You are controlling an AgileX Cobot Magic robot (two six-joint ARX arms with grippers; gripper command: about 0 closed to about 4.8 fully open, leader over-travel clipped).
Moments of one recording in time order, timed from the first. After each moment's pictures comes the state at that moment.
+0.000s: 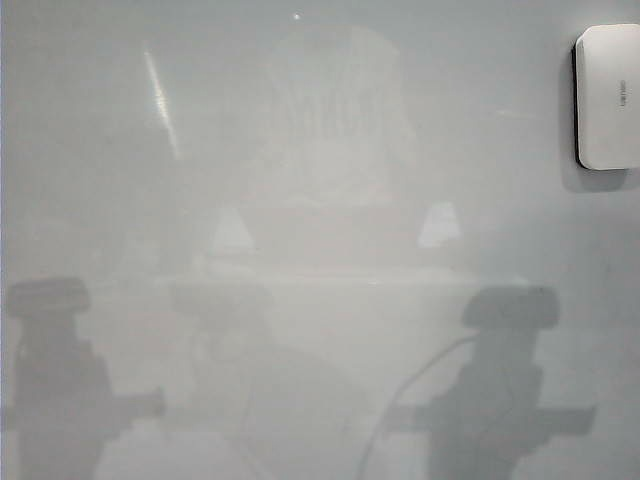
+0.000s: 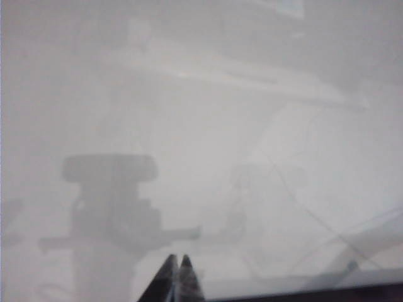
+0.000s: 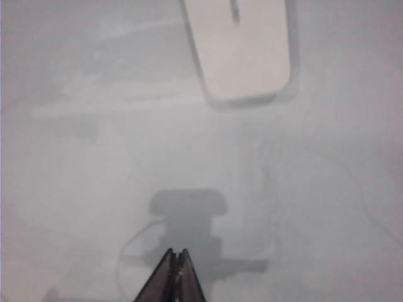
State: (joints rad) left arm 0.00 0.15 0.07 -0.07 0.27 -0.20; right arm 0.24 0.00 0.08 -0.15 0.11 0.17
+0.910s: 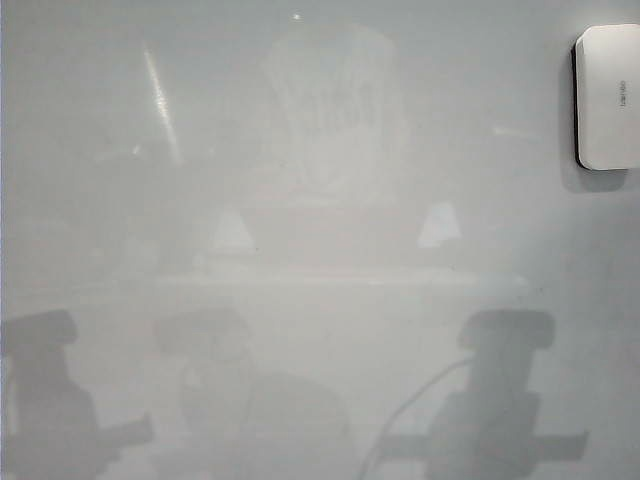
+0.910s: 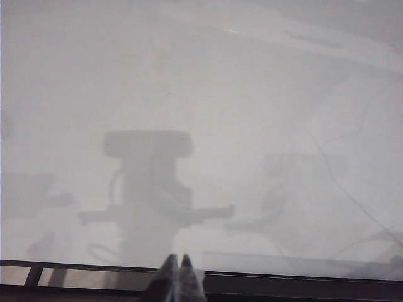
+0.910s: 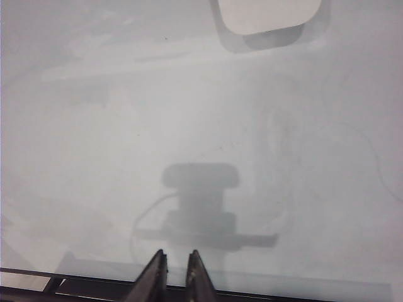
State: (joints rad) left arm 0.00 0.15 0.01 -0.10 0.14 -0.20; right arm 0.24 0.00 0.04 -0.20 0.05 0.19
